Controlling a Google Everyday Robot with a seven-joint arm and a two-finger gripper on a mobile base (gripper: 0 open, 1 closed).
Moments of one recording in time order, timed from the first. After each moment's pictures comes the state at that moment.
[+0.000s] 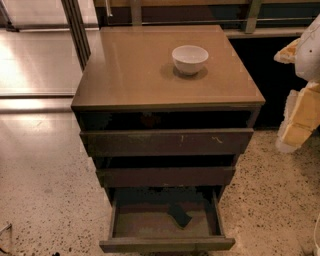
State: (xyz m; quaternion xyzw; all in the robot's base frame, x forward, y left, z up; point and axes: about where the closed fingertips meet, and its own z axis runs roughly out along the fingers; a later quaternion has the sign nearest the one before) arm 0.438 -0.216 0.978 -0.60 0.78 -0.04 0.16
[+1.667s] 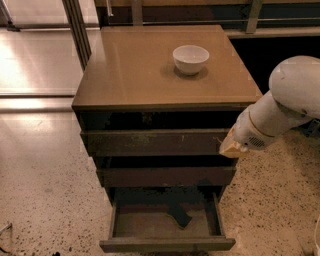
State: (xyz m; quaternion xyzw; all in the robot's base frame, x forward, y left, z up) arm 0.496 -0.185 0.769 -0.57 0.80 0.05 0.17
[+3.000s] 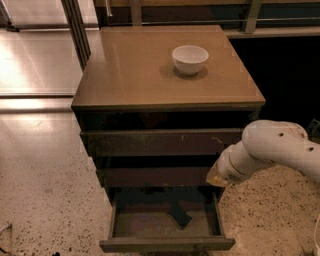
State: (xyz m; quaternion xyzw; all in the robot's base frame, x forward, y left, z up) arm 0.491 -0.170 0.636 -0.57 0.80 0.07 0.18
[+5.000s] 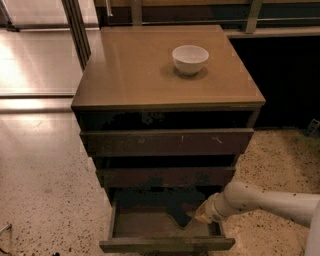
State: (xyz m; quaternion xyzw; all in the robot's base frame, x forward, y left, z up) arm 0.492 -0.160 0.357 -0.53 0.82 0.16 0.18
